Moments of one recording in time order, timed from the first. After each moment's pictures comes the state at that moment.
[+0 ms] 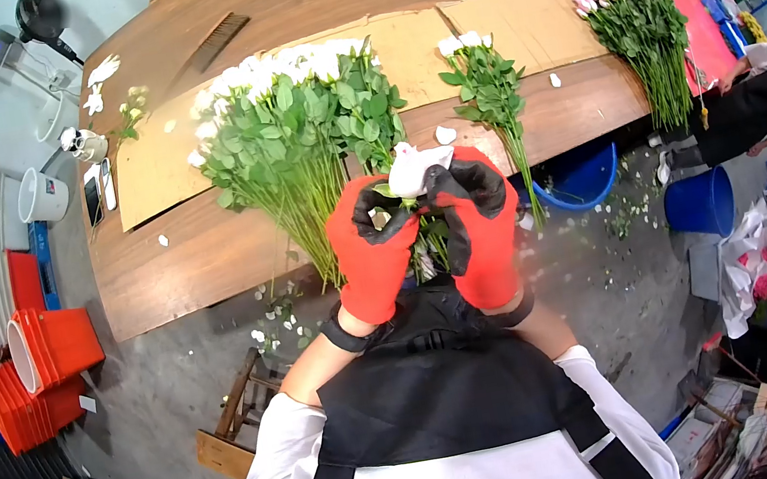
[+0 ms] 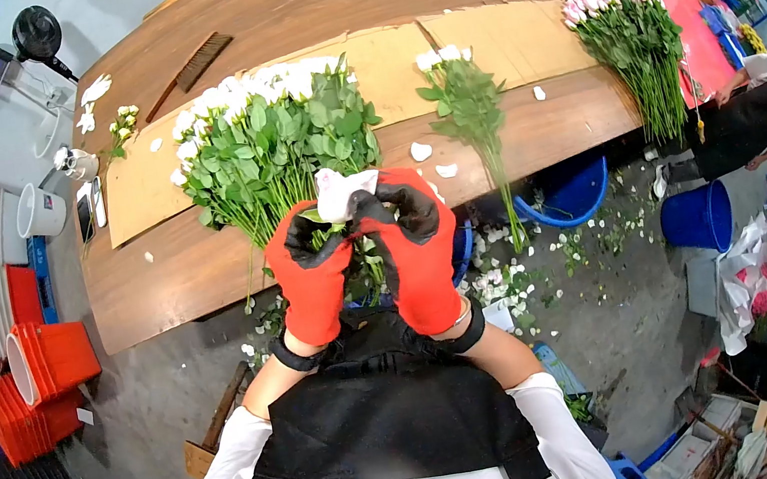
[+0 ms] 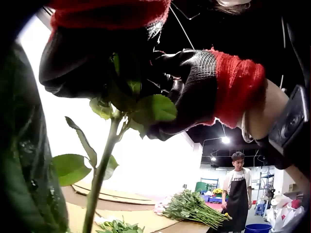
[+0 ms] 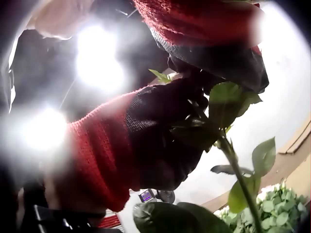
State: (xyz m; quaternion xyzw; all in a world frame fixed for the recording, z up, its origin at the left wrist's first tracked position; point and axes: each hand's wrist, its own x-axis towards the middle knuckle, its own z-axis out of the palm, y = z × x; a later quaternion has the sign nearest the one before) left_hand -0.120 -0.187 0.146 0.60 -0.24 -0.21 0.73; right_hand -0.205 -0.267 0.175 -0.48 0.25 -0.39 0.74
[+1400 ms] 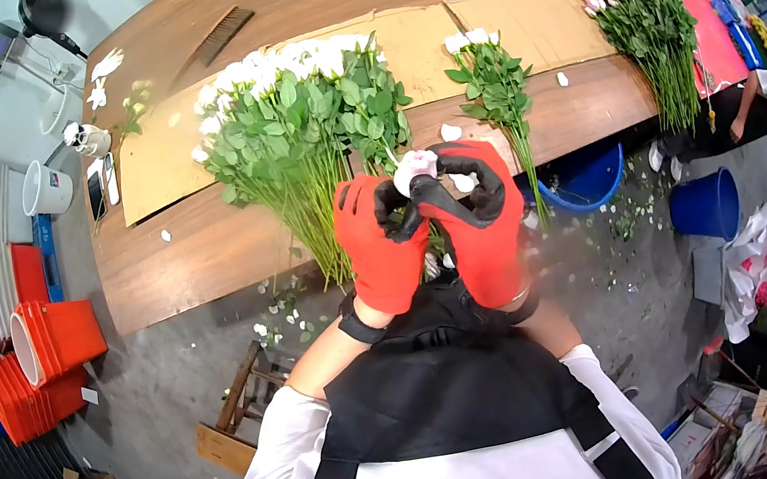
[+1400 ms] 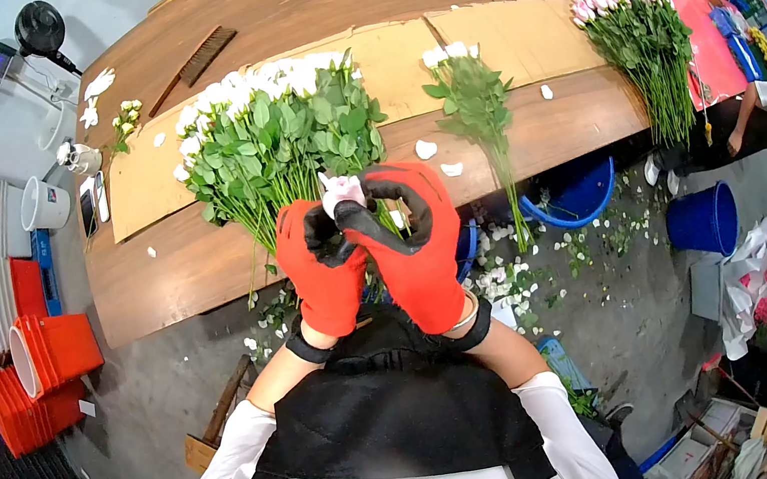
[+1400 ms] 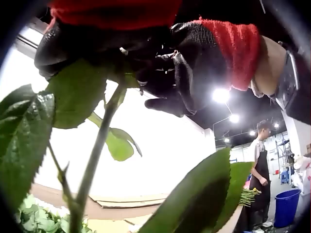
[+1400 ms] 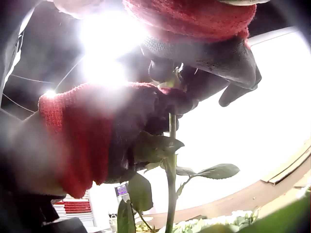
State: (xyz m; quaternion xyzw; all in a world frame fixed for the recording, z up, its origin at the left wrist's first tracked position) left_hand -0.118 -0.200 0.147 0.72 -0.38 0.06 0.57; right_hand -0.202 -0.278 0.180 -0.66 0.24 -0.41 0.58
